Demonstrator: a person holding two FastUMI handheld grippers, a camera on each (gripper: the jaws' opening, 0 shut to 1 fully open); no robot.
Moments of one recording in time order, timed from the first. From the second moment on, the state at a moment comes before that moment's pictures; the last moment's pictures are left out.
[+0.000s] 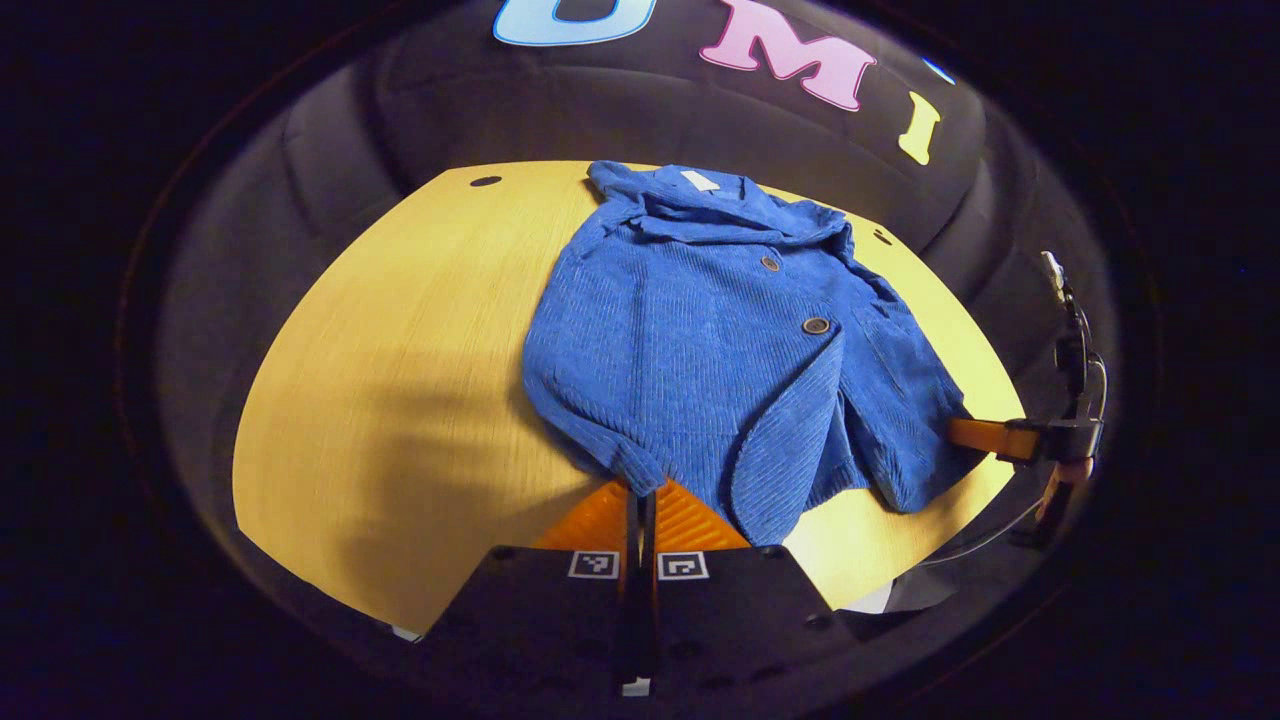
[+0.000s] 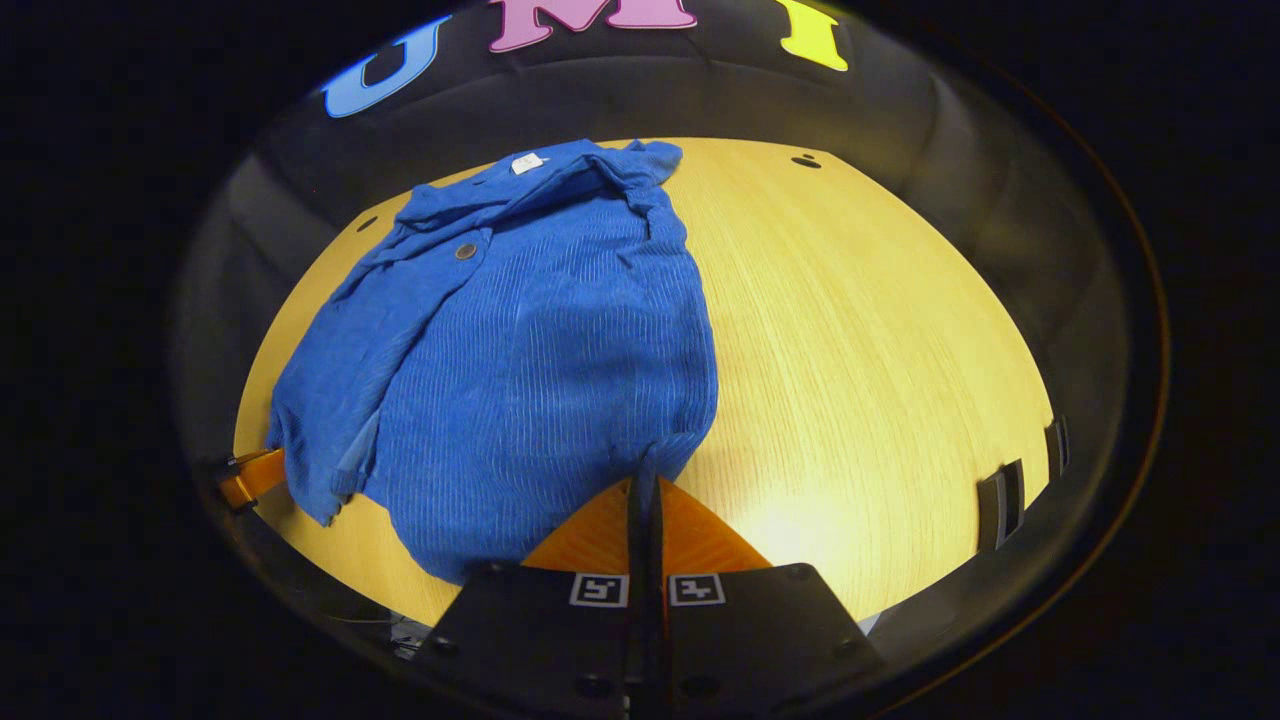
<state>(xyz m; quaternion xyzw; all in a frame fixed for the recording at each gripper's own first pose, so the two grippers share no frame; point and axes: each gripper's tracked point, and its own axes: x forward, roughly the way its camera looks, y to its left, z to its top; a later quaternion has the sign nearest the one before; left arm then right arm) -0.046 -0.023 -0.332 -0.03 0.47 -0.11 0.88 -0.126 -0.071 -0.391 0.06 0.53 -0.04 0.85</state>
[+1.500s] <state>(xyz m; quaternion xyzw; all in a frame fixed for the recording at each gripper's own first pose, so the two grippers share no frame) 0.414 -0.027 -0.182 0.00 0.17 -0.10 0.98 0.353 -0.107 -0.256 0.06 0.22 0.02 0.97</state>
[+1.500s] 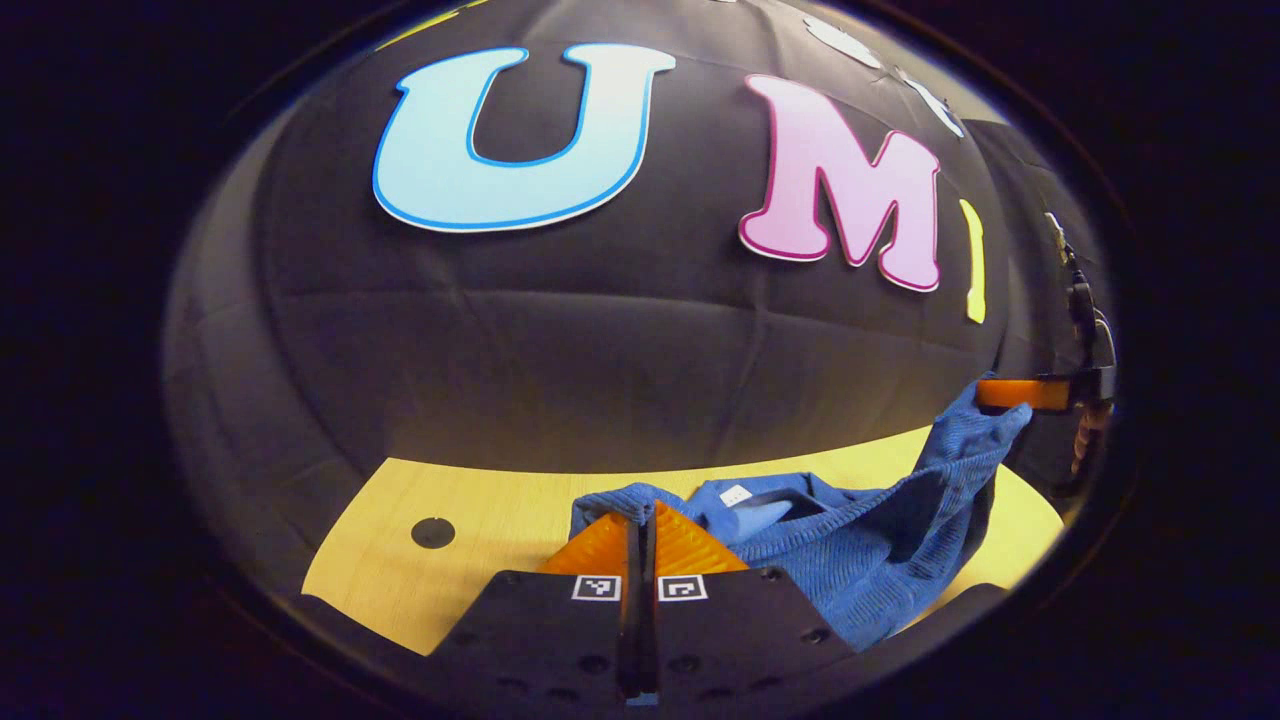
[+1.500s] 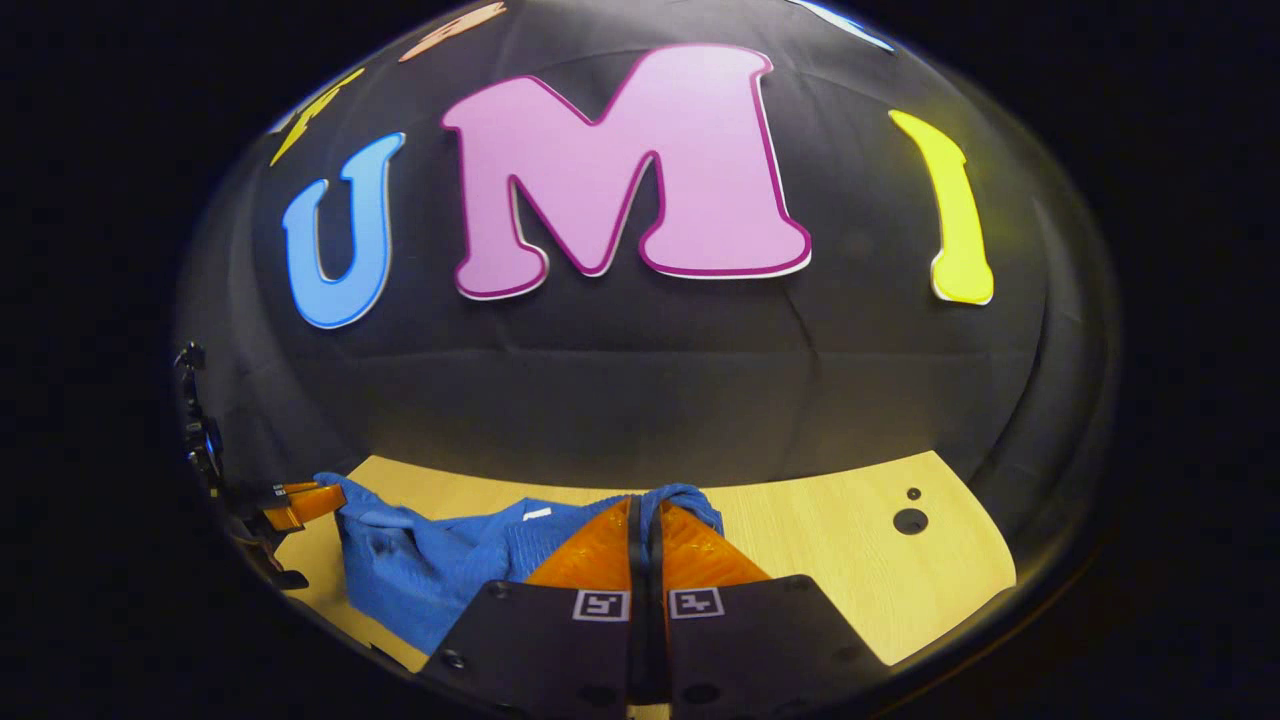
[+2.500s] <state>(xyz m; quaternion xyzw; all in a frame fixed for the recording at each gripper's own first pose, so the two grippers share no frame) 0.395 -0.055 -0.182 0.01 0.15 -0.06 0.99 0.351 -0.118 -0.294 0.00 0.19 -0.02 0.98</state>
